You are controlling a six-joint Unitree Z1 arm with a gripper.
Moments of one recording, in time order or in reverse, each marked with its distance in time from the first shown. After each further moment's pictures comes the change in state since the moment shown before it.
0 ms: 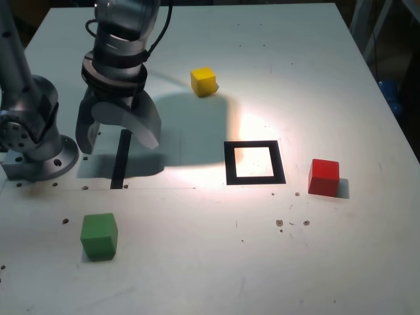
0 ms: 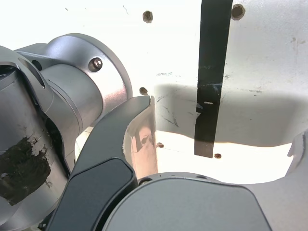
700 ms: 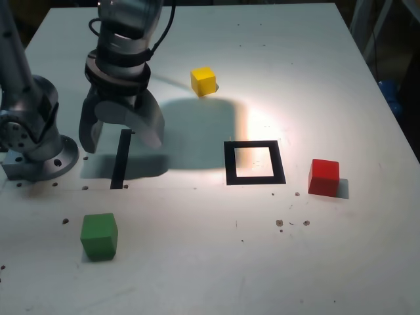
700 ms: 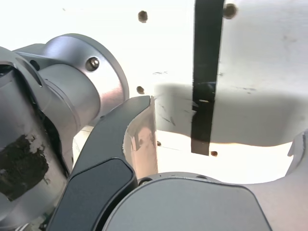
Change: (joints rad) arm -0.004 0.029 -0.036 0.016 0.001 0.014
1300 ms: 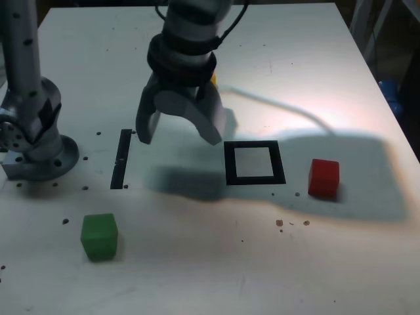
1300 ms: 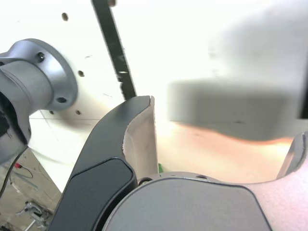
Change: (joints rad) arm -0.118 0.209 -0.477 0.238 0.033 0.023
